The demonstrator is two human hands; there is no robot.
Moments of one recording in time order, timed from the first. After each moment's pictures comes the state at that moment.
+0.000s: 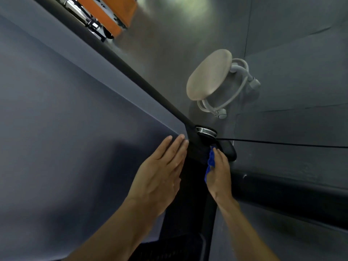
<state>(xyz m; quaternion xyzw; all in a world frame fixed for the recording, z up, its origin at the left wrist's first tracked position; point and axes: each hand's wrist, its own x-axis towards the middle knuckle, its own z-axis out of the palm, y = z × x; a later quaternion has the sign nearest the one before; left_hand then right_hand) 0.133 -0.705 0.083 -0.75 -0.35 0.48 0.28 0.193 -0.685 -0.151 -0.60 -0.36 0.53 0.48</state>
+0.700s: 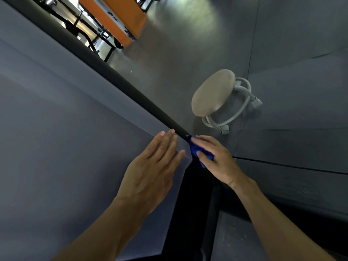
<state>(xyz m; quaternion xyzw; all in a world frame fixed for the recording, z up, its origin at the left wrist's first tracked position) 0.145 -0.681 0.142 -0.75 -0.39 0.43 0.31 0.266 -0.609 -0.075 -0.35 -0.59 0.48 0.55</state>
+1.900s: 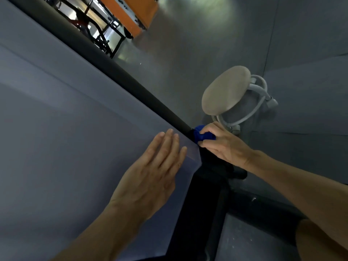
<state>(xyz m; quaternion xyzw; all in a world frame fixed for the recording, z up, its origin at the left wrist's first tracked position) 0.133 -0.682 0.162 -0.76 -0.35 0.39 0.37 0.275 -0.529 -0.075 -0.24 -0.84 0.11 0.48</state>
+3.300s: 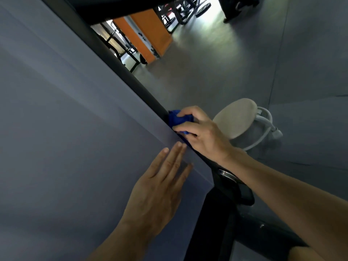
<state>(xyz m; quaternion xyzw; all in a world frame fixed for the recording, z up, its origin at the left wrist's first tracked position) 0.127 -0.695 0.194 -0.76 -0.42 0.30 0.39 0.254 -0.526 0.098 -0.18 -0.72 0.18 0.64</state>
